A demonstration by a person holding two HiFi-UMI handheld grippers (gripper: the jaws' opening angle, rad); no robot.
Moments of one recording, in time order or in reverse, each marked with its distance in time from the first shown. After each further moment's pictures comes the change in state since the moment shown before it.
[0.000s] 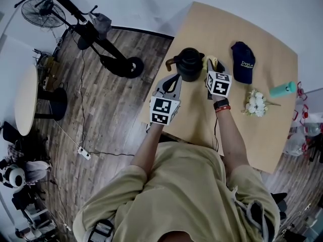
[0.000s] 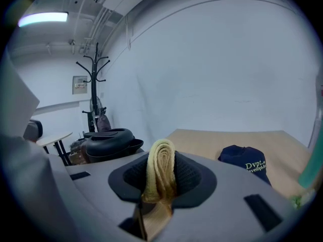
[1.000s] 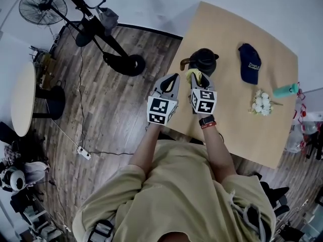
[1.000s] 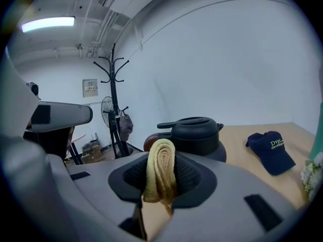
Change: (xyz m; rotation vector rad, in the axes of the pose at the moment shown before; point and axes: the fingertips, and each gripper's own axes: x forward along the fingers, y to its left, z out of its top) left arm -0.052 0.078 -0.004 -0.042 -0.031 -0.015; right arm -0.029 0.171 -0.029 0.017 -0.006 0.096
